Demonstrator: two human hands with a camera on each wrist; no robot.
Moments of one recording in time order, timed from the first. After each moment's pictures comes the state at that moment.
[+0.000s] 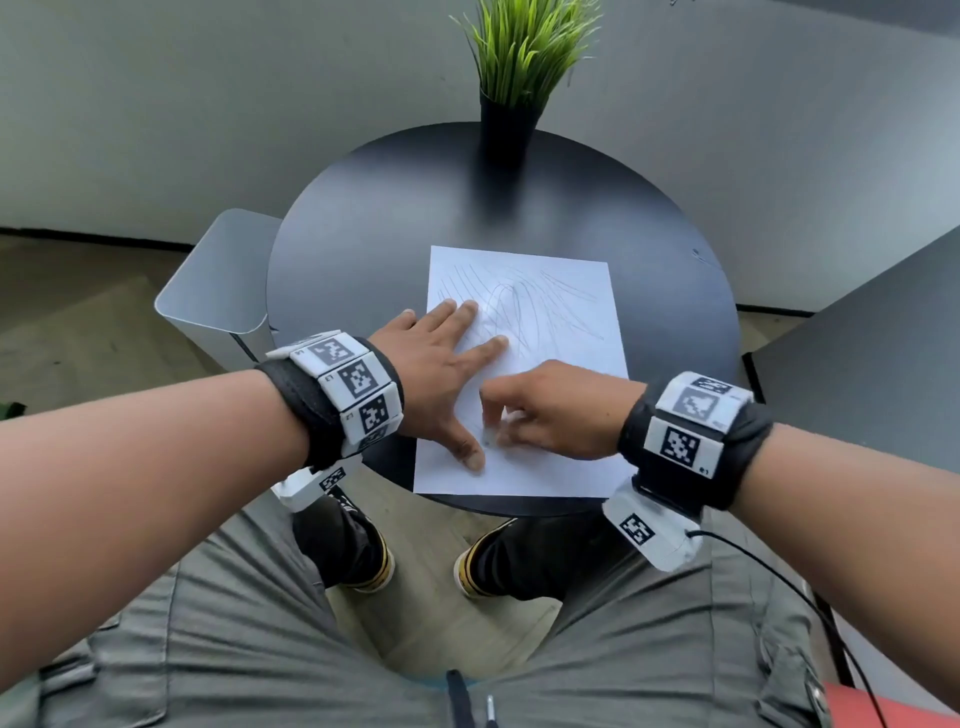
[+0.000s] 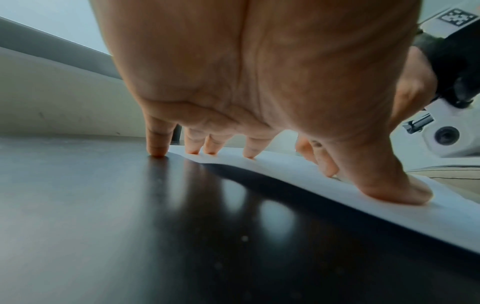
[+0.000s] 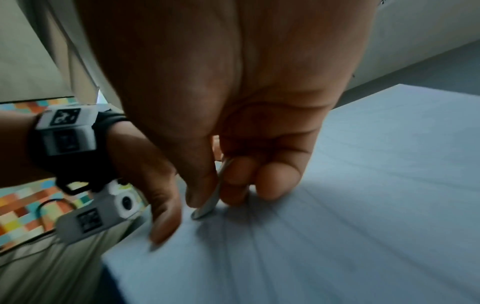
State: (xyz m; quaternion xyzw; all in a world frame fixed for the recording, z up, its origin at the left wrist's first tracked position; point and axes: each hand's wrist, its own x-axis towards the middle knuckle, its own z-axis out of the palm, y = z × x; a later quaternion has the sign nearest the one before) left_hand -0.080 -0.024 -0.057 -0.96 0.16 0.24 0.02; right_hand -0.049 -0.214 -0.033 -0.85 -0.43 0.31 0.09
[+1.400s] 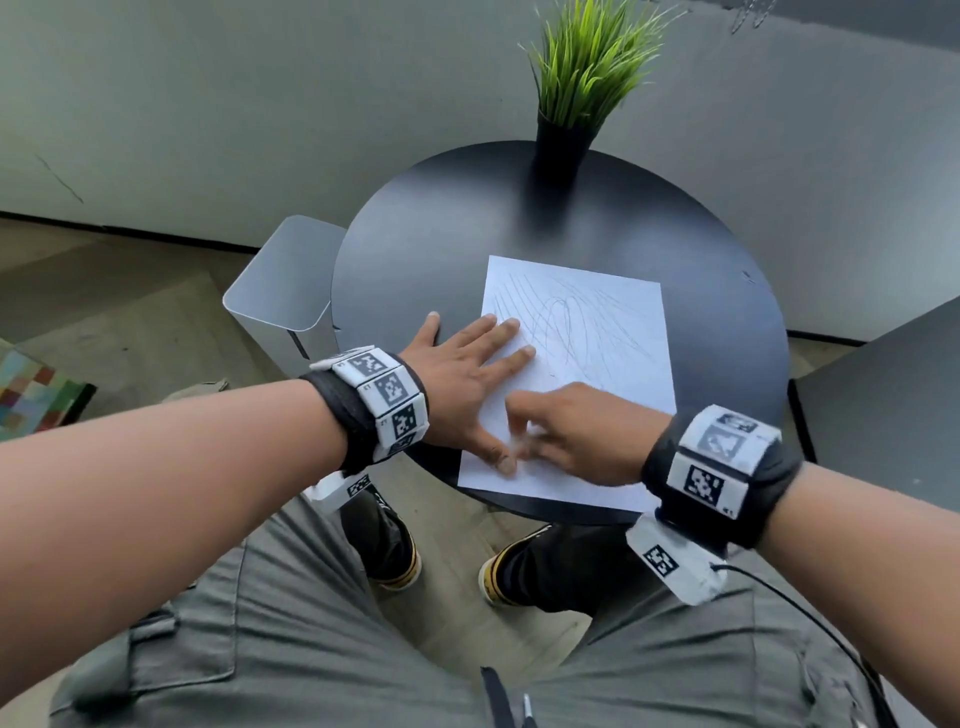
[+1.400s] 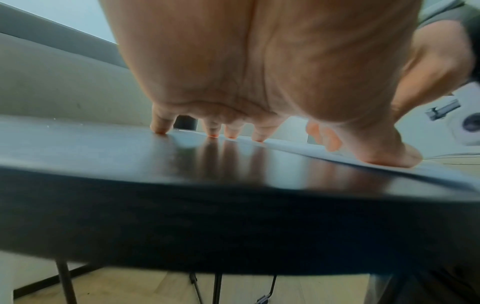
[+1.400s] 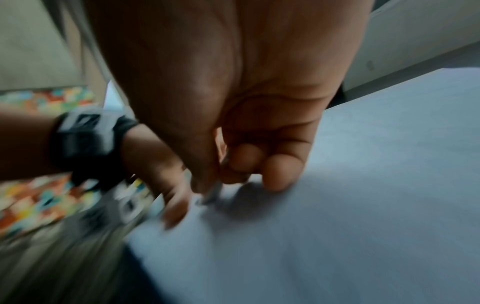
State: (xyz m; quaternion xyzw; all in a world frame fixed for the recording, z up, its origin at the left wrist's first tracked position) left_hand -0.096 -0.005 -0.069 -0.96 0.15 0.22 -0.03; right_hand -0.068 -0.199 -0.037 -0.85 -0.44 0.29 0.08
